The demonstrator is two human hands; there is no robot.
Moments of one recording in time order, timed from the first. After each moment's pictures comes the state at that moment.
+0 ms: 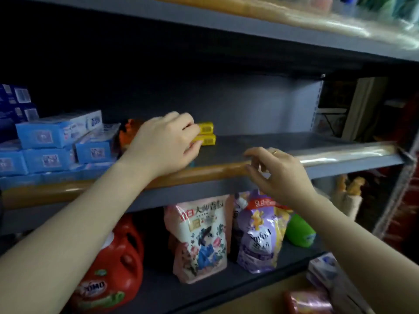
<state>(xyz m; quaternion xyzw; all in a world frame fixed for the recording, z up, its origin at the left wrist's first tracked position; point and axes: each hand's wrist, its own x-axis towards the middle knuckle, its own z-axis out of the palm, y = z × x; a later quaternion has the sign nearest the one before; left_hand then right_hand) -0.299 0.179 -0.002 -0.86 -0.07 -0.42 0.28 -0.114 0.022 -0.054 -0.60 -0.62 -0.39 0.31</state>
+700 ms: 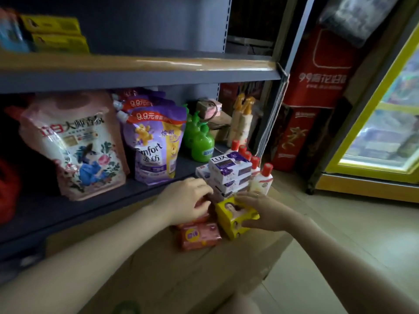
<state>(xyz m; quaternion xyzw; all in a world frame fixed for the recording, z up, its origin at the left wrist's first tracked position) -0.160 -0.060 -0.241 -0.98 0.03 -0.16 -0.09 -0.009 -0.256 -0.259 -0.84 -0.53 0.11 0.01</state>
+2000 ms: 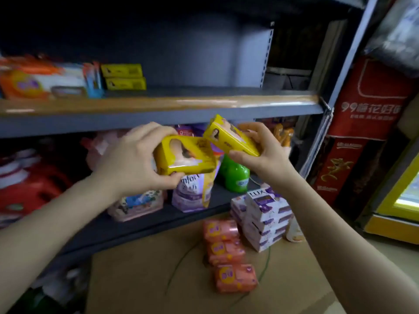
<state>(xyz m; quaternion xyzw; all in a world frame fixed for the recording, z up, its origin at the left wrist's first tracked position) -0.251 0.020 -0.108 -0.92 -0.12 -0.38 -0.03 -0.049 -0.136 -0.114 -0.67 -0.50 0.06 0.55</state>
